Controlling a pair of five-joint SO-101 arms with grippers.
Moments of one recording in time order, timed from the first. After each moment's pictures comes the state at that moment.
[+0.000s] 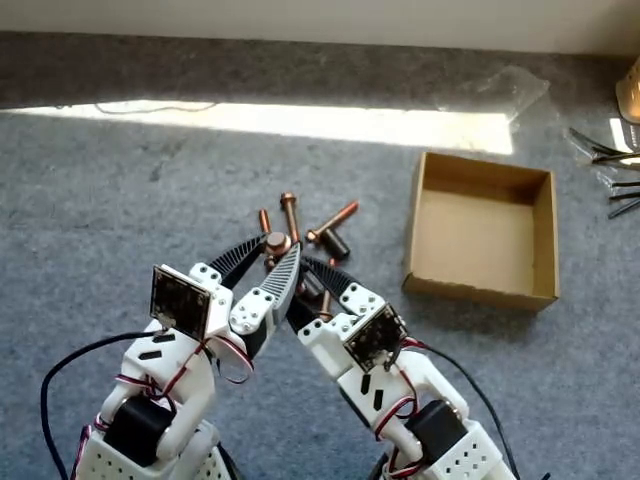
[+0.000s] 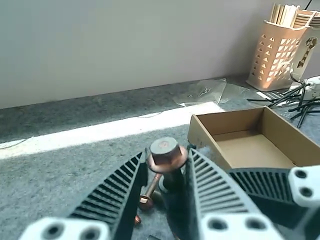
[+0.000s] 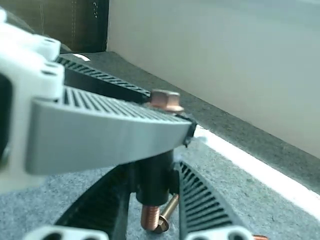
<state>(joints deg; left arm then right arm) 25.0 -104.0 80.7 40.7 9.5 -43.2 -104.4 95.7 18.9 11.8</state>
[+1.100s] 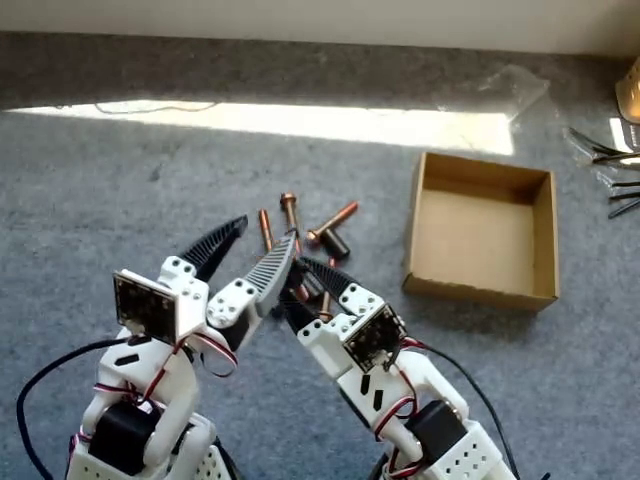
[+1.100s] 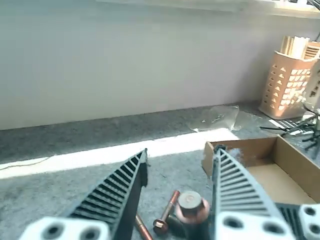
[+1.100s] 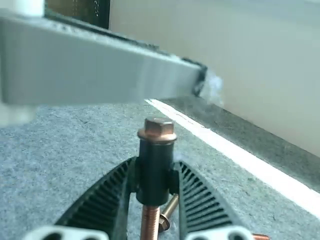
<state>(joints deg) 18.0 -104.0 75.1 40.7 9.5 -43.3 -104.4 95.7 19.2 11.8</state>
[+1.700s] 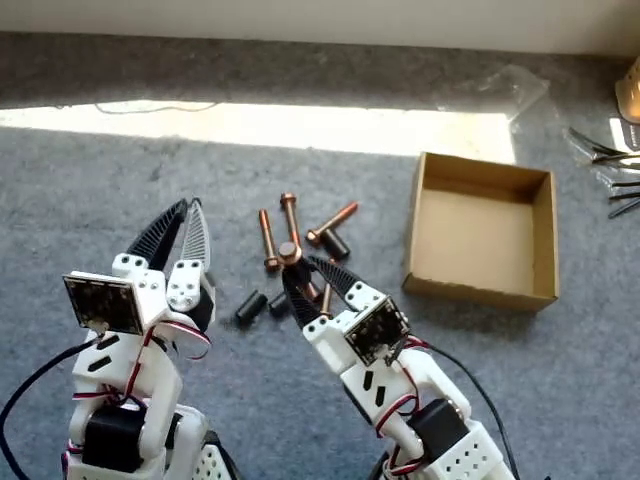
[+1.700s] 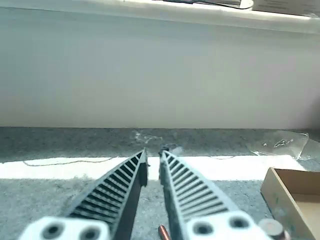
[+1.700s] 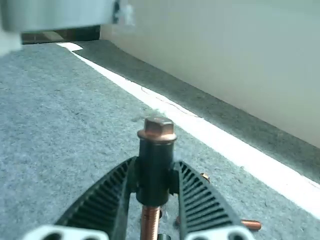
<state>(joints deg) 3.6 -104.5 74.6 40.7 9.5 -40.6 -104.4 95.7 21.2 11.8</state>
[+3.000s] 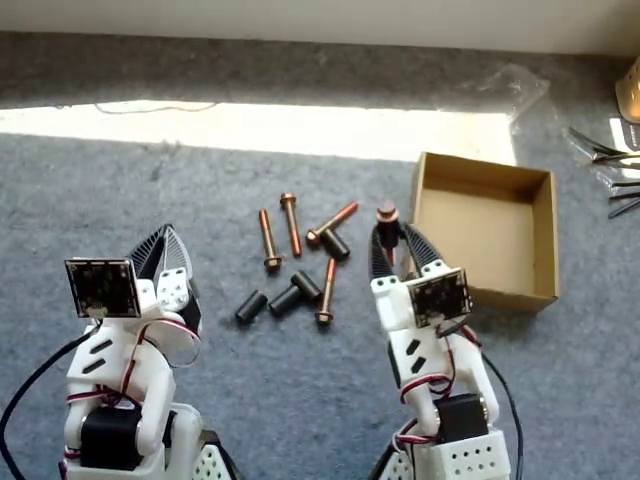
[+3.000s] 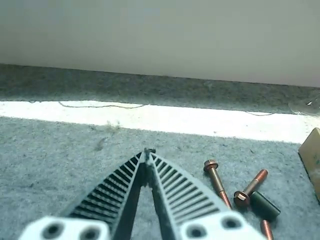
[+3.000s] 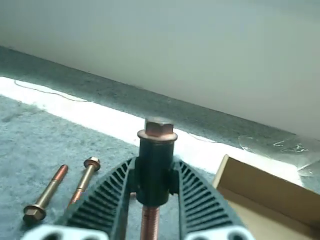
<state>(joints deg) -2.2 -104.5 74.2 53.8 9.5 -15.2 -104.4 95.7 21.2 11.8</state>
